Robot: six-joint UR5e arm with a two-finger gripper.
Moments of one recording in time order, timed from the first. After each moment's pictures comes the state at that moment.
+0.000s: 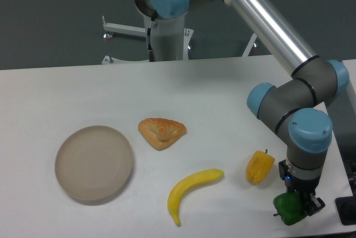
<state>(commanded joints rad) 2.36 -2.55 -0.63 -1.21 1.60 1.67</state>
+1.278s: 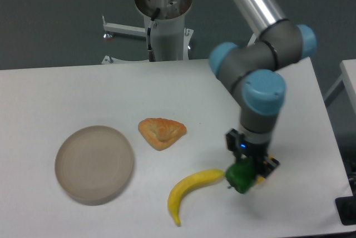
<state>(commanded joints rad) 2.19 -2.13 -1.17 -1.22 1.54 1.01</state>
